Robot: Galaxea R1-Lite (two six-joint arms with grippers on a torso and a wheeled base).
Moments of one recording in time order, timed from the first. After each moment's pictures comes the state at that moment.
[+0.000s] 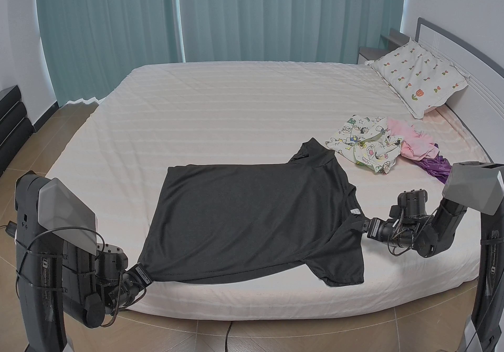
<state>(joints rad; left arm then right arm) -0.17 2.42 -0.14 -1.55 0.10 -0.80 0.08 2.39 -0.79 -0.92 0.20 0.45</state>
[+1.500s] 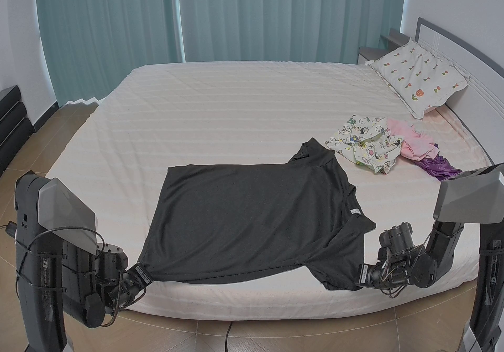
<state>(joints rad) -0.17 2.42 -0.14 -1.55 0.11 -0.80 0.28 2.32 -0.51 -0.82 0.08 0.53</state>
